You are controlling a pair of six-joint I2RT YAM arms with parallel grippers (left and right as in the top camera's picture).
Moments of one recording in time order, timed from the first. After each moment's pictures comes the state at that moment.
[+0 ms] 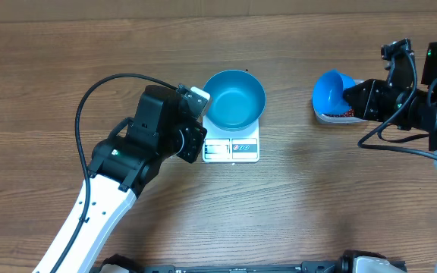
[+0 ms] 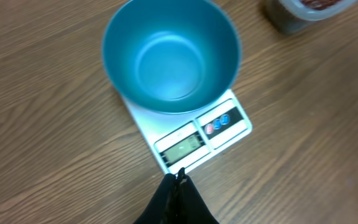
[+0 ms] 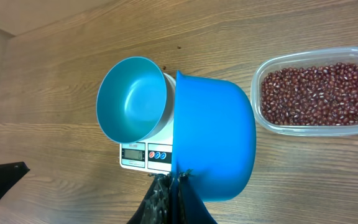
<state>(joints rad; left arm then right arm) -0.43 1.25 1.15 -0.76 0.14 0.03 -0.12 1.34 1.57 -1.19 -0.48 0.10</state>
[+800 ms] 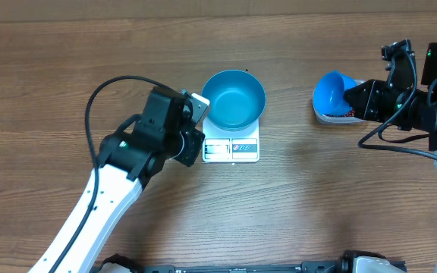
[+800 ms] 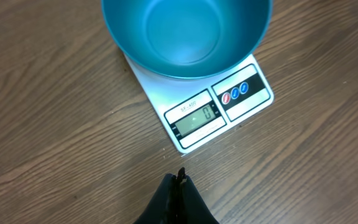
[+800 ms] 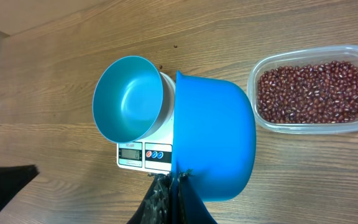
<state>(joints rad) -0.43 1.29 1.15 -0.84 0.10 0.06 -0.12 1.34 1.57 -1.19 -0.46 0.10</state>
